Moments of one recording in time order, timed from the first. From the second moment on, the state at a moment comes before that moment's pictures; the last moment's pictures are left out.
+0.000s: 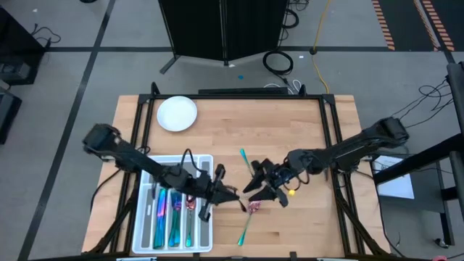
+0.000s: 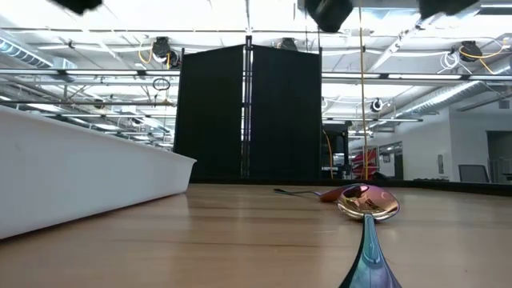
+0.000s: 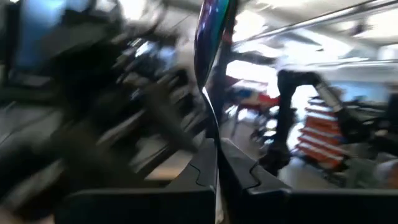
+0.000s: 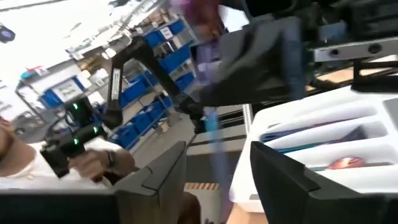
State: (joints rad) left arm -0.42 1.67 0.83 1.11 -0.09 -0.11; right arm 0.28 1.44 0.77 0.69 -0.28 0.57
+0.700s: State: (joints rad) left arm -0.53 1.34 0.83 0.35 -0.45 -0.97; right arm 0.39 1.35 0.77 0.27 0.11 0.57
